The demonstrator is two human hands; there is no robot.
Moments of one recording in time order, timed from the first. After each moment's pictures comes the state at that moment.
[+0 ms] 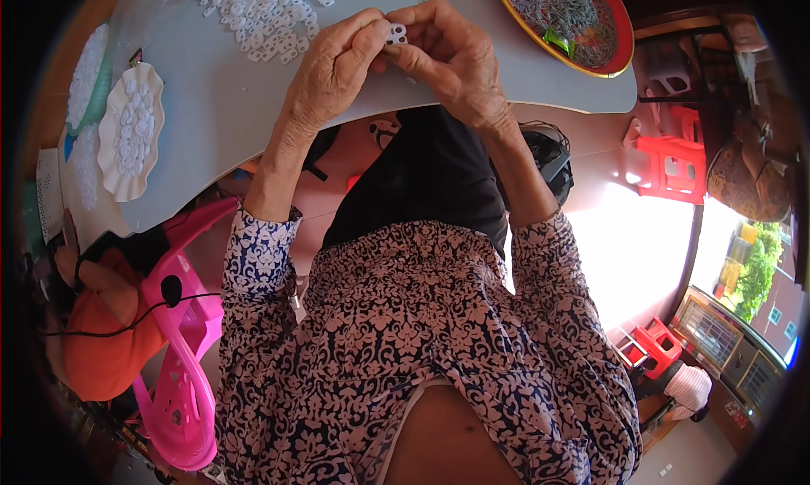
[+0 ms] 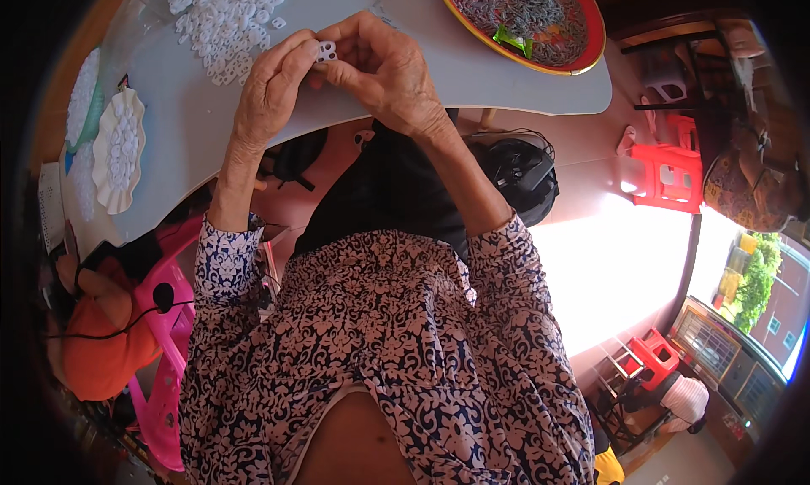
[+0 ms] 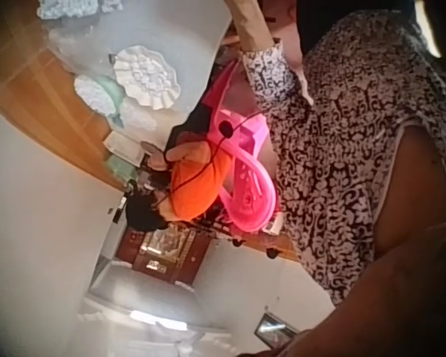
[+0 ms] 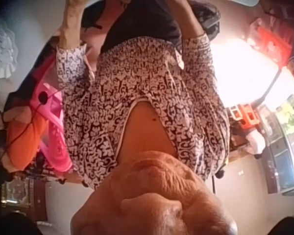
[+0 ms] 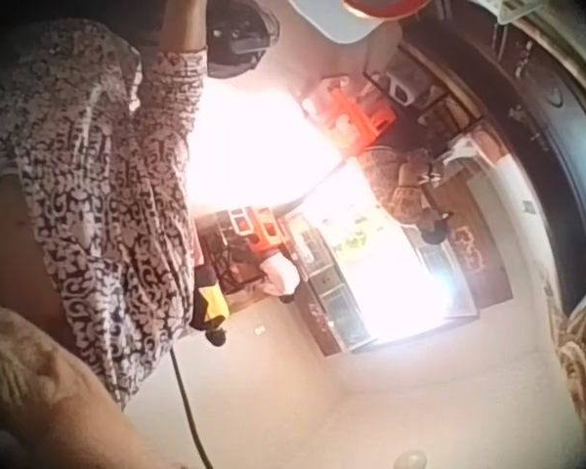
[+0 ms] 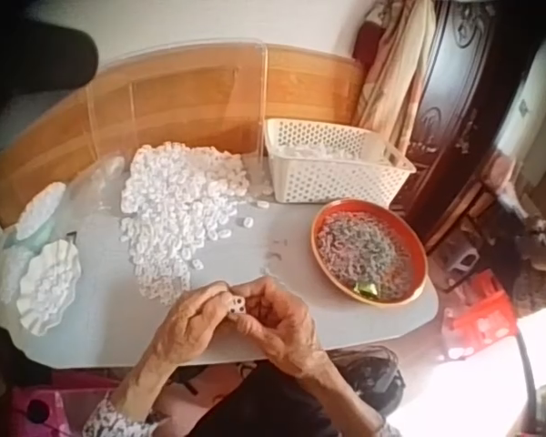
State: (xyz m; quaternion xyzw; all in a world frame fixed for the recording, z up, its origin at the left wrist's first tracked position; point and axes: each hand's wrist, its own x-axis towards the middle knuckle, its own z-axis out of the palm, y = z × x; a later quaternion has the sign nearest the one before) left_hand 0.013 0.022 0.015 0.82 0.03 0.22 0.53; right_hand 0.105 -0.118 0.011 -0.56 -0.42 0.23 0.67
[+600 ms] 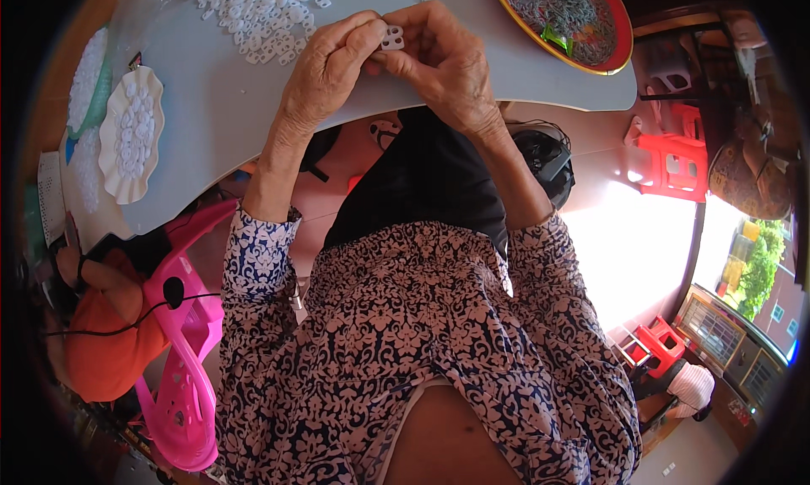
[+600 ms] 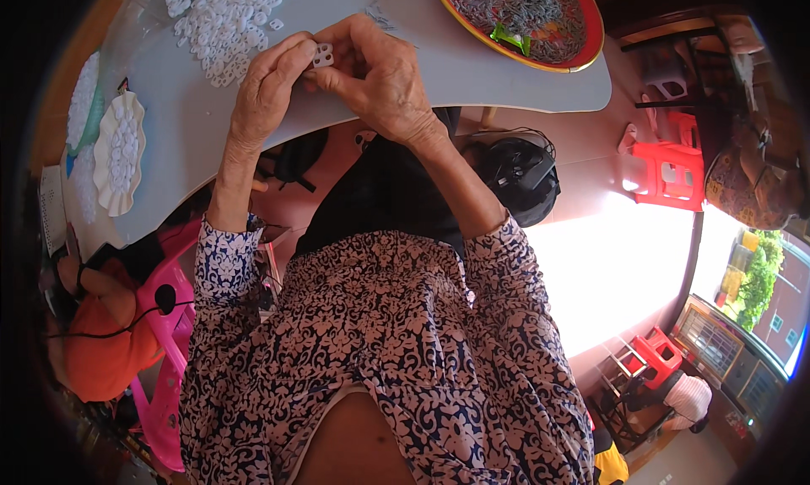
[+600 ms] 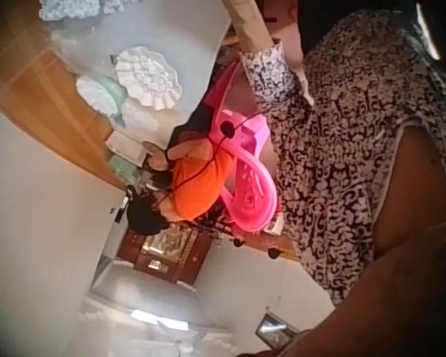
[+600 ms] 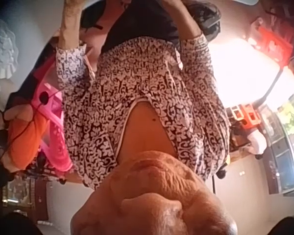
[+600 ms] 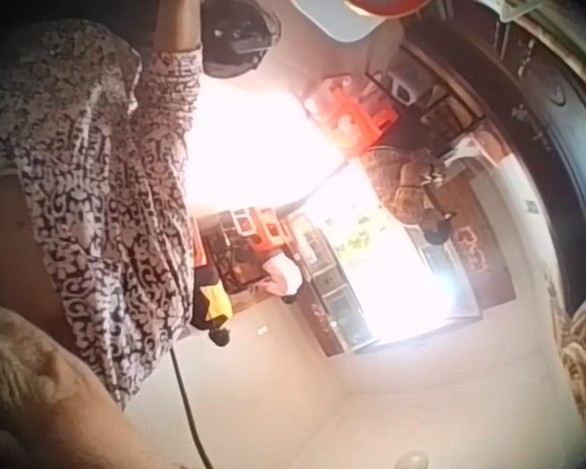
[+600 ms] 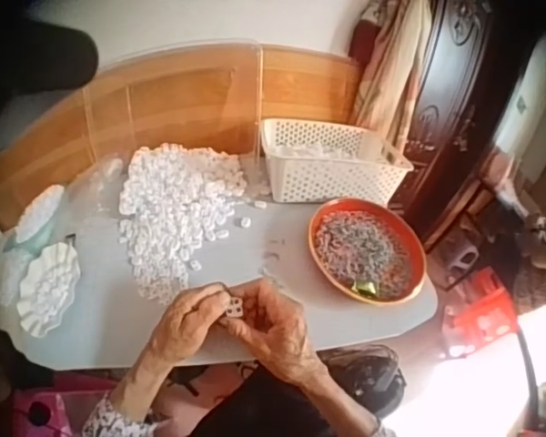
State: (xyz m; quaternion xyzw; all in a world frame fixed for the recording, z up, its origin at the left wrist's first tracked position) left_hand 0.015 0.026 0.014 0.81 0.04 0.18 0.56; right_hand 0.099 -0.112 -0.002 -0.62 -0.41 0.14 0.66
